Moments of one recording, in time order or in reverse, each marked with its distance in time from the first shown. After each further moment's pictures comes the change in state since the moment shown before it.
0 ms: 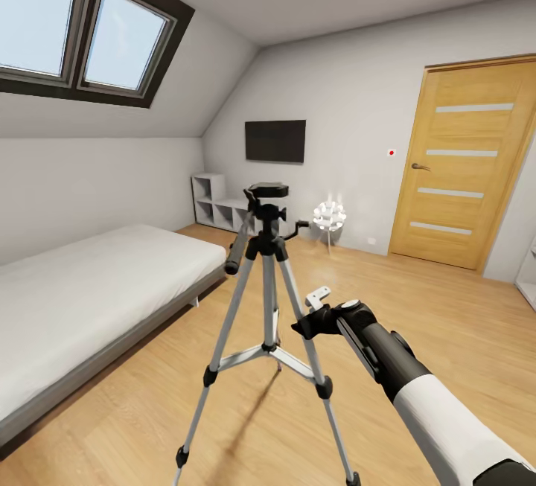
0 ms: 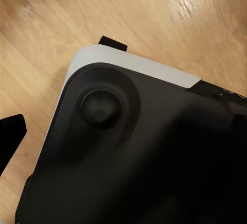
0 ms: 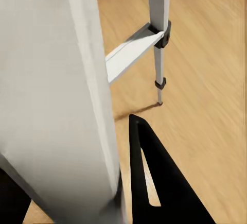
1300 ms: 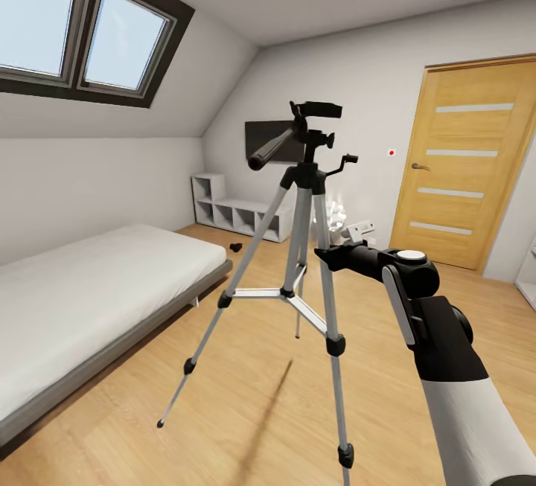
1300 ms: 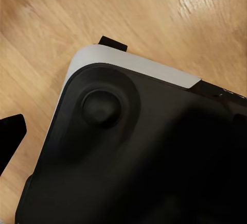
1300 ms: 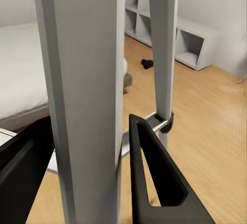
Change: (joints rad) left arm 0.000 0.000 0.000 0.000 0.000 0.000 0.000; right arm 0.000 -0.013 -0.294 -0.592 0.006 0.205 0.000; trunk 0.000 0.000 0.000
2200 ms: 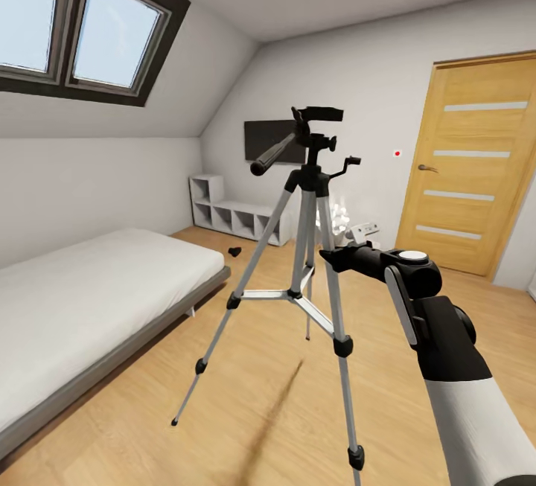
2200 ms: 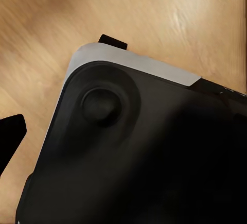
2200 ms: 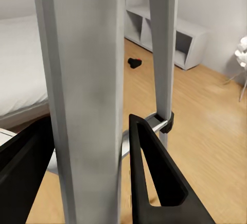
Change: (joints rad) left arm 0.000 0.000 -0.003 0.002 0.000 0.004 0.000; right arm 0.000 -0.017 0.000 0.011 0.023 0.000 -0.010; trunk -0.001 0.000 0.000
